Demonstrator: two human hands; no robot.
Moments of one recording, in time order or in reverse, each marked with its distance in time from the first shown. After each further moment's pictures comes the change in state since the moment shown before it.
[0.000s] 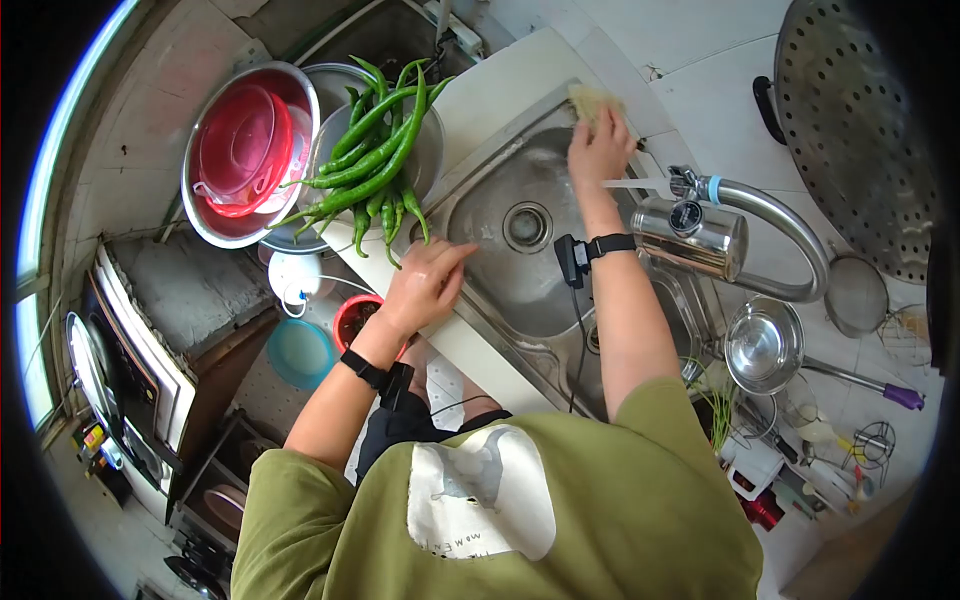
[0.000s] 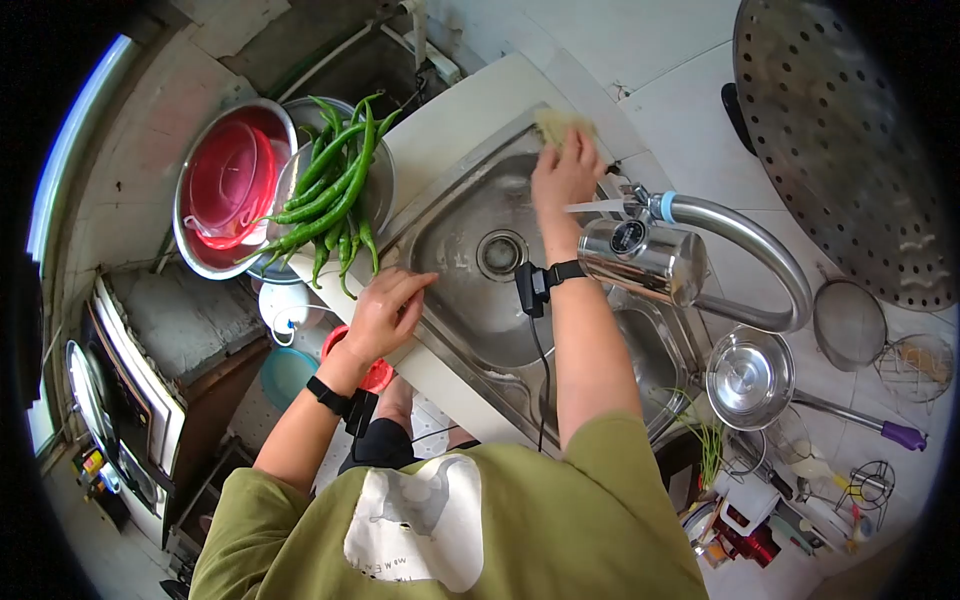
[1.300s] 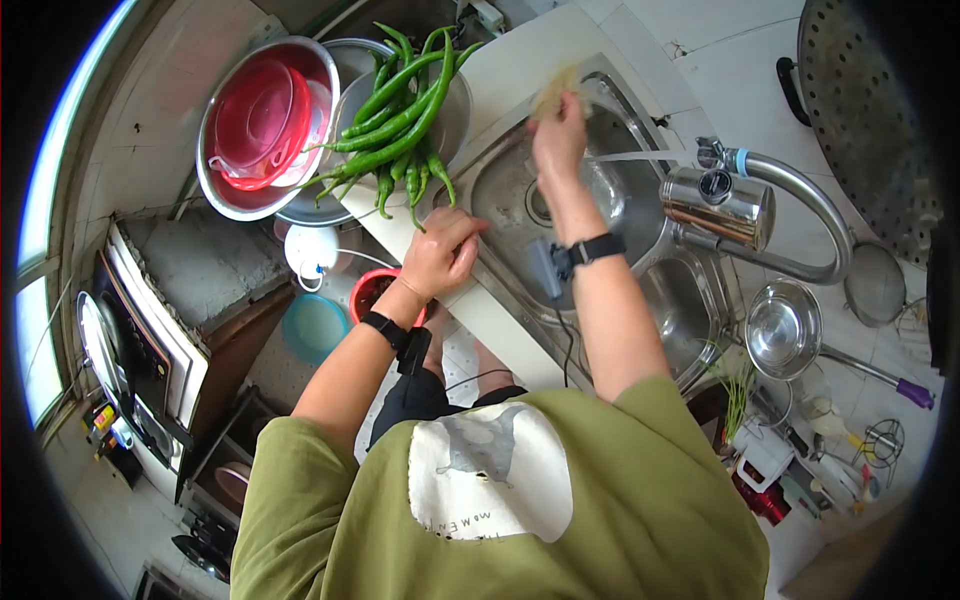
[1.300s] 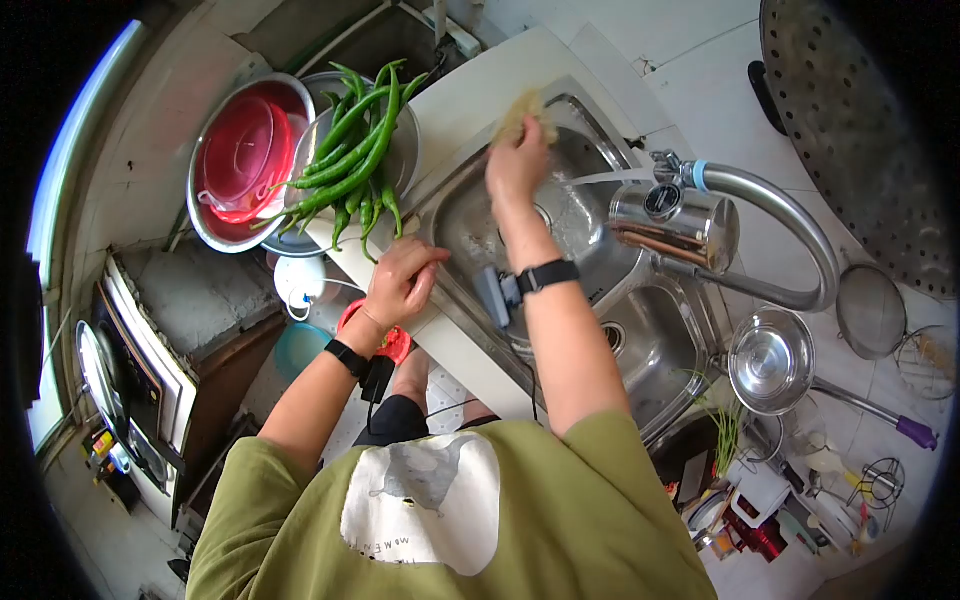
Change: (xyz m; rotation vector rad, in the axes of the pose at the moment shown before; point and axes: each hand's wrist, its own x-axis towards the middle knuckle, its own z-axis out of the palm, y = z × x) left_hand -0.017 -0.019 0.005 -0.104 0.061 -0.025; right_hand -0.056 -0.104 0.006 0.840 -0.277 0.592
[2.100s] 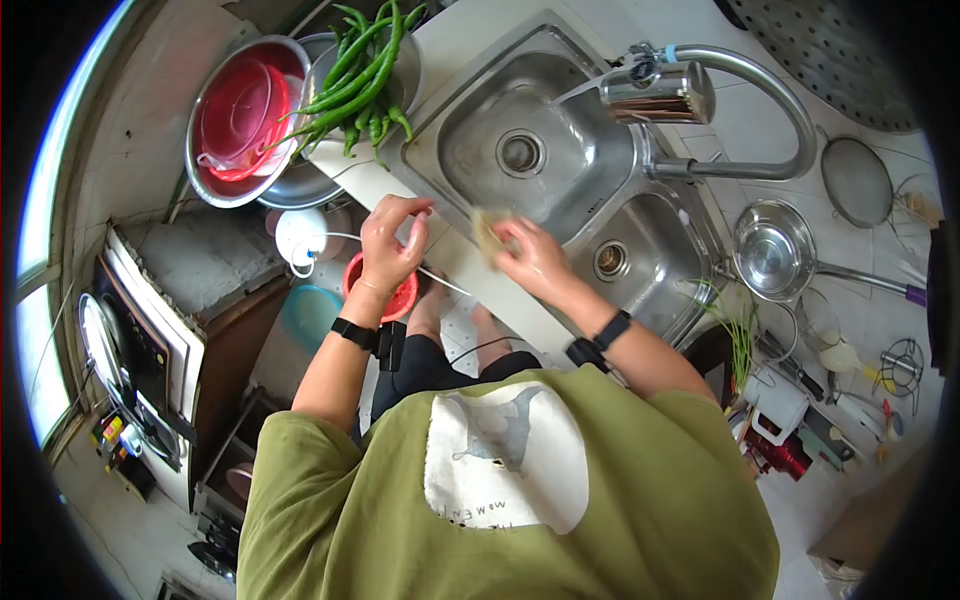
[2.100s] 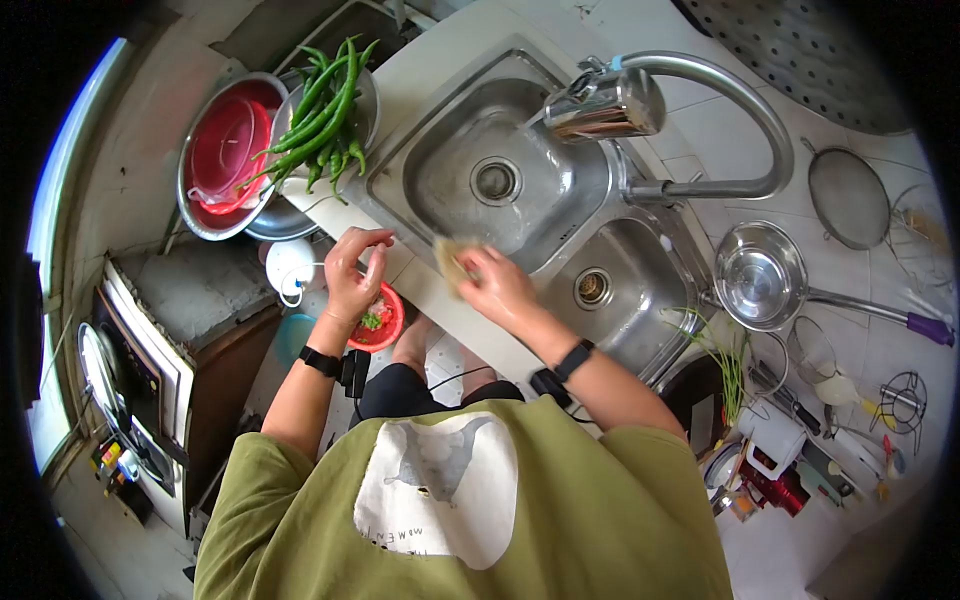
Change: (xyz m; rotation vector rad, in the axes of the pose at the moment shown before) left_hand -0.057 0.055 -0.015 0.040 0.173 -0.123; right_hand -0.209 0.018 -0.181 -0.521 -0.690 -0.254
